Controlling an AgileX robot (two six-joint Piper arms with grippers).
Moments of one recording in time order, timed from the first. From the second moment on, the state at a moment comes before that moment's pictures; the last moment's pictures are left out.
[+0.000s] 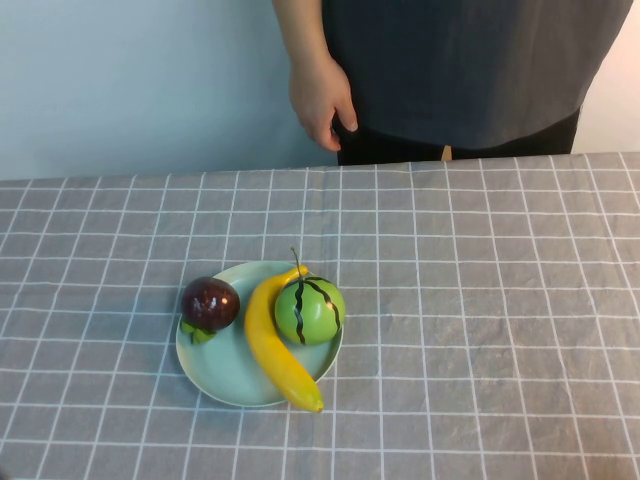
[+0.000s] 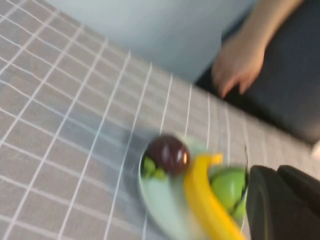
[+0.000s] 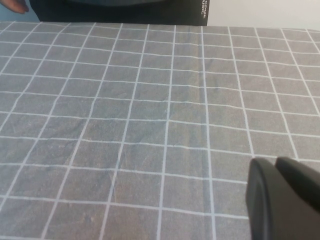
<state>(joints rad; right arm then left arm) 0.03 -0.03 0.03 0.00 0.33 -0.05 -0.02 0.21 -0.36 -0.32 0.56 -0.29</state>
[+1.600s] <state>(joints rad) 0.03 -0.03 0.03 0.00 0.33 -0.05 -0.61 1.81 -1.34 -0.17 1.11 -0.19</state>
